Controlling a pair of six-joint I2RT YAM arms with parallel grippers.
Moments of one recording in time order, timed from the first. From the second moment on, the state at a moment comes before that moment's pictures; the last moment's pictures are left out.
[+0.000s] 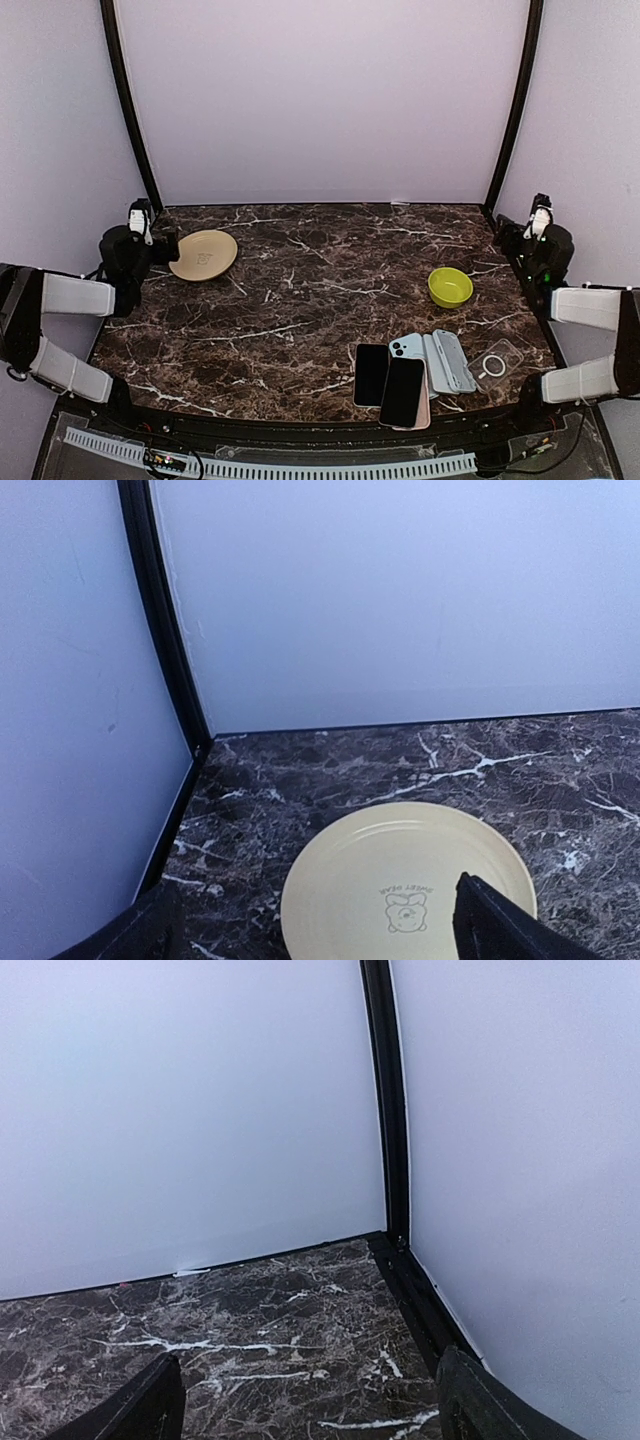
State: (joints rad) left arm -0.06 1.35 0.44 0.78 -0.12 0.06; right arm -0.05 1.19 0.39 0.76 0.07 0.14
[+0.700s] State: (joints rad) left arm -0.49 1.28 0.80 -0.05 -0.06 0.05; right arm 0.45 1.12 0.73 -0.74 0.45 0.81
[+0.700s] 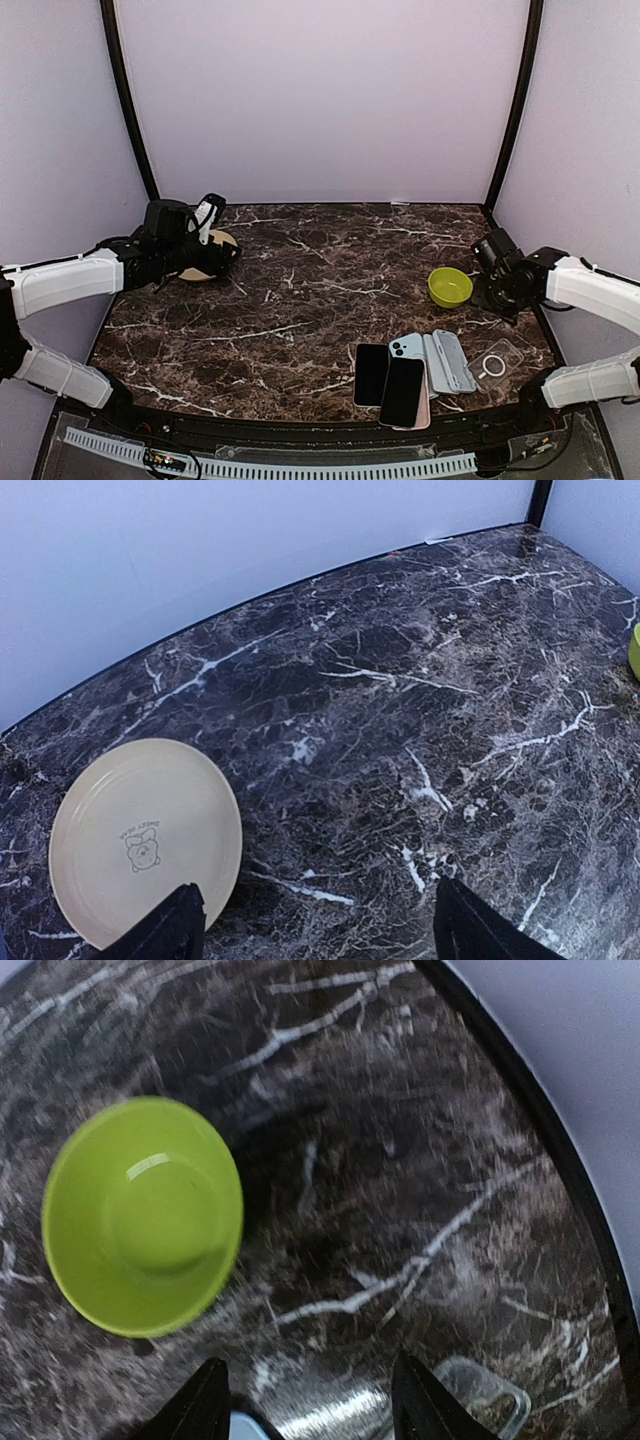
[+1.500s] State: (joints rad) left arm -0.50 1.19 0.78 -0.06 0.06 0.06; right arm 0.54 1.17 0.52 -0.82 0.24 1.08
